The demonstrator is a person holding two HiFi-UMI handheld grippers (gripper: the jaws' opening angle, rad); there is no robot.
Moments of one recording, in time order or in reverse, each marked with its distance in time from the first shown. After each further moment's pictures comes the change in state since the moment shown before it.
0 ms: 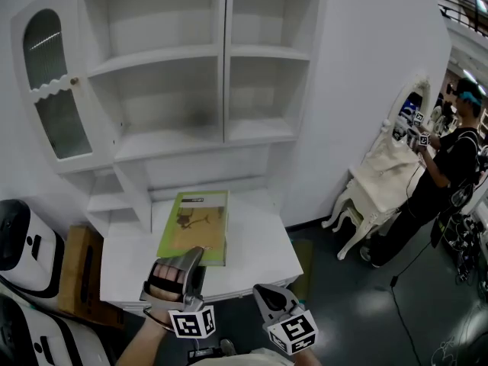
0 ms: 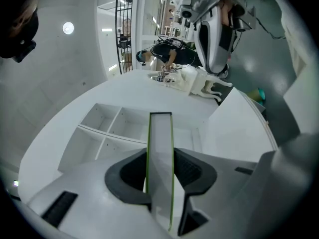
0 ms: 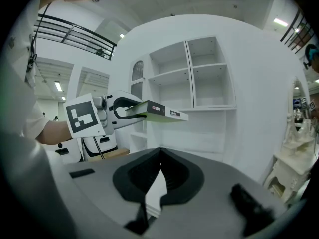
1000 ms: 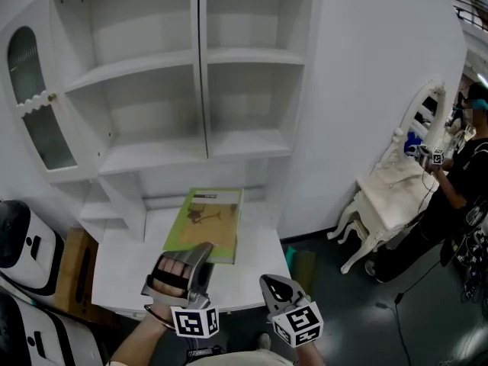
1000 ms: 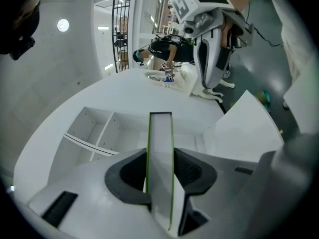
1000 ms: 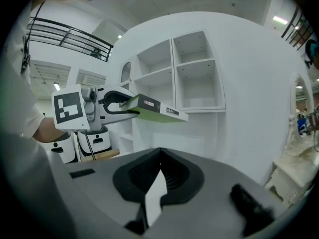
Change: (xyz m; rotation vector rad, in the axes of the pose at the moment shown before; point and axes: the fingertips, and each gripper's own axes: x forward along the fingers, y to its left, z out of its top) left arm 0.104 0.021 0.073 0.011 0.004 -0.039; right arm 0.030 -0.141 0.018 0.001 -0.006 0.016
